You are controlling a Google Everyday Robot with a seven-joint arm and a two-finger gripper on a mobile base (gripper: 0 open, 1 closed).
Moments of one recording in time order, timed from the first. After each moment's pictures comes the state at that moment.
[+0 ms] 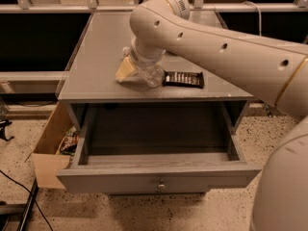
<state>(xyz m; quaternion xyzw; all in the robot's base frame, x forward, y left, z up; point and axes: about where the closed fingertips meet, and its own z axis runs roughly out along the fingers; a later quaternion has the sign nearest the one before) 0.707 0.042 0.831 -0.30 0.90 0.03 0.30</state>
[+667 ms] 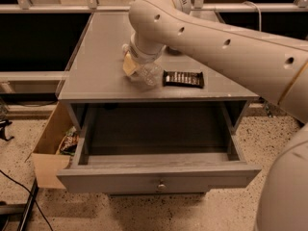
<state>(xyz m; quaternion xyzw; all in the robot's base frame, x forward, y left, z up) 0.702 0.045 0.846 -0.31 0.90 0.03 0.30</state>
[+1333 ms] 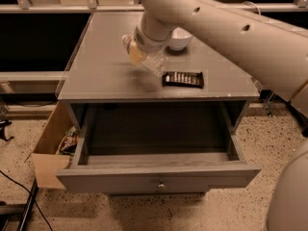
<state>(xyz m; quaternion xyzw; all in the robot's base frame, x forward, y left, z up) 0.691 0.037 0.880 -0.34 0.89 0.05 0.29</state>
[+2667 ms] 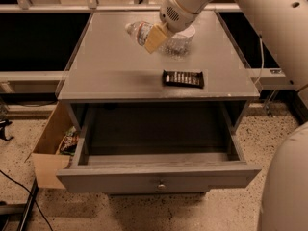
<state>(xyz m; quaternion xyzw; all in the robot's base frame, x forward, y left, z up) 0.668 -0.010 0.935 -0.46 0.84 0.15 0.25</state>
